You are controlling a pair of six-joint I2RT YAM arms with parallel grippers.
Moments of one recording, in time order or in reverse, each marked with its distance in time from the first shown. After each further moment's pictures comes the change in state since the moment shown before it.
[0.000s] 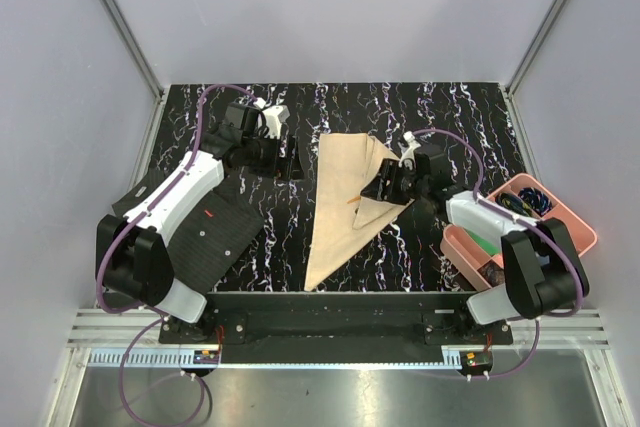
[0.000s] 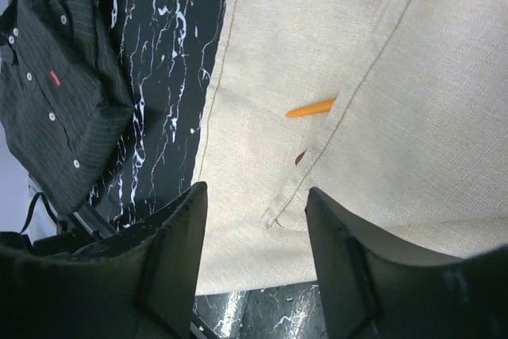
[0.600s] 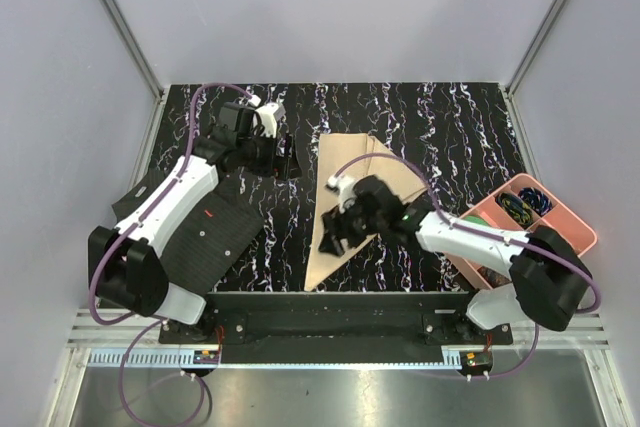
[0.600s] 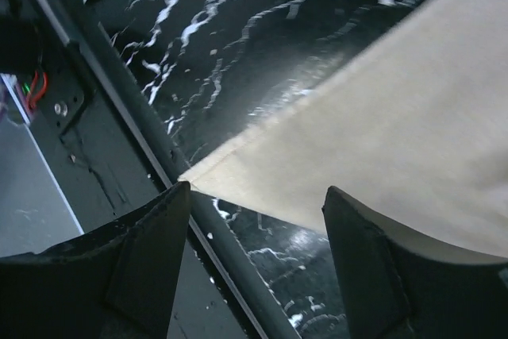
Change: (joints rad) left arm 0.000 -0.056 -0.013 0.008 -0.025 -0.001; right arm 0.454 -0.068 0.049 -0.192 0.079 -0.244
